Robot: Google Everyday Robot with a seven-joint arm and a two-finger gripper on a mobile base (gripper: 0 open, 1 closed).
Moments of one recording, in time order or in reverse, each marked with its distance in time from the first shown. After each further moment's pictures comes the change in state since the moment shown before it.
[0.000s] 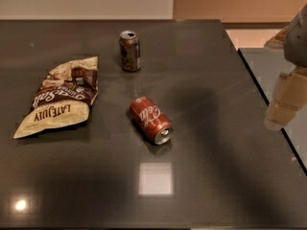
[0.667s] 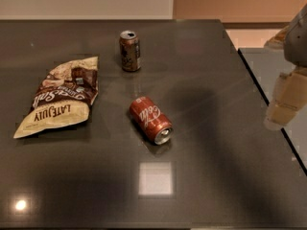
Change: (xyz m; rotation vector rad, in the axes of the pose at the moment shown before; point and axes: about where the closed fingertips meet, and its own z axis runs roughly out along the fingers) arm 0.000 0.000 0.000 0.000 0.000 0.000
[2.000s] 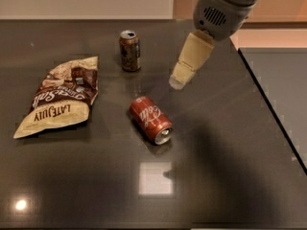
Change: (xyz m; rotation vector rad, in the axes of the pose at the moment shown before) arm -0.135 -0.036 0.030 -0.048 -0.037 0.295
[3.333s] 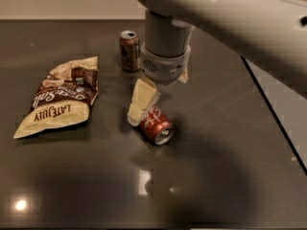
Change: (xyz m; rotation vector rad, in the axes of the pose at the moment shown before) arm -0.024 0.068 0.102 -0.075 0.222 0.163
